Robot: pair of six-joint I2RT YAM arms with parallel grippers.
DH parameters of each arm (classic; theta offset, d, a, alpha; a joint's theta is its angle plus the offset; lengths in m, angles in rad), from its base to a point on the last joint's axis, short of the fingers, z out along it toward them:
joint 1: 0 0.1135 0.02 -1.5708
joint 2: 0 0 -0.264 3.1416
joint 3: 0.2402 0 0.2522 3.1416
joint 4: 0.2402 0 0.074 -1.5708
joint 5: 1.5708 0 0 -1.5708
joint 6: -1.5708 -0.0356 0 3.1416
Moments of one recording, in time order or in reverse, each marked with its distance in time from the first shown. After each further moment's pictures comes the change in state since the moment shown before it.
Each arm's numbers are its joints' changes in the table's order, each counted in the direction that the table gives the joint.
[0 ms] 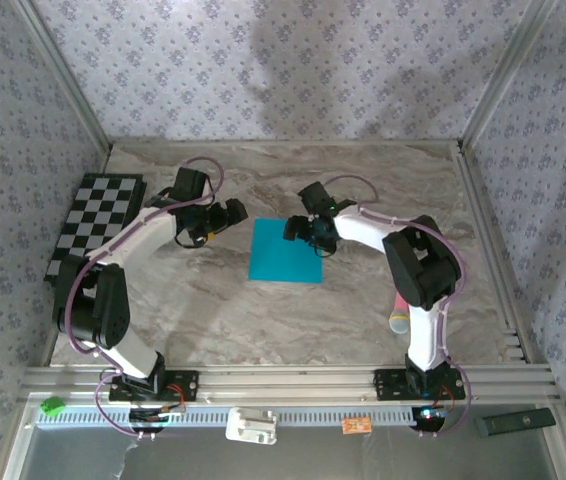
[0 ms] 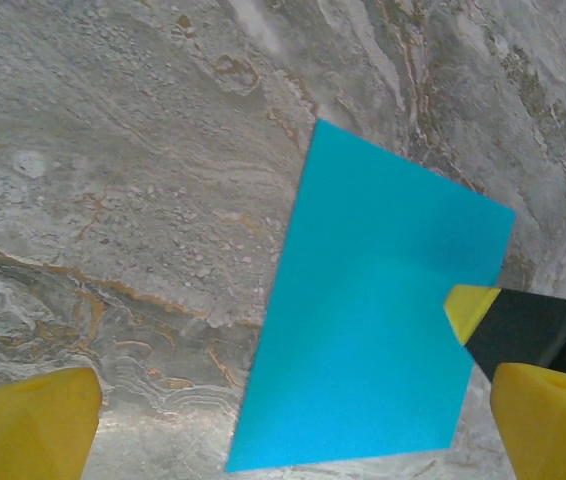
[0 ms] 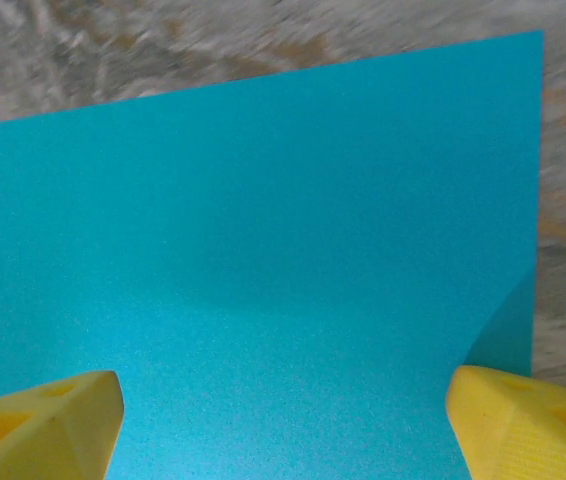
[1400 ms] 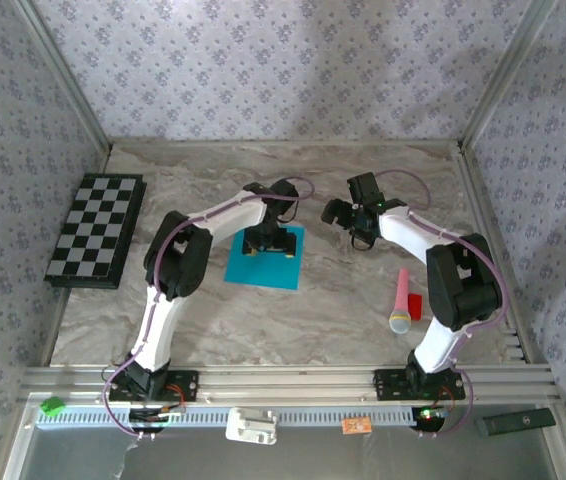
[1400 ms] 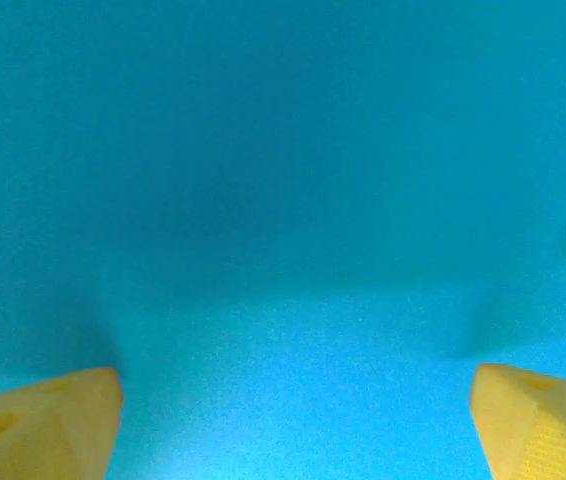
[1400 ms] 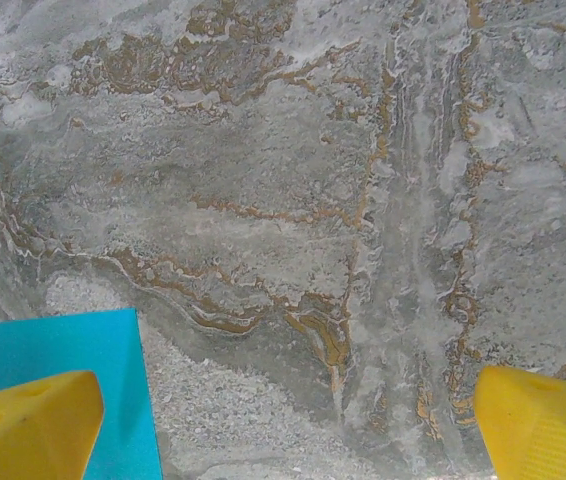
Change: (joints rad) left arm -0.365 0.595 0.572 0.472 -0.248 -0.118; right arm -0.248 -0.258 -0.197 -0.058 0.032 0.061
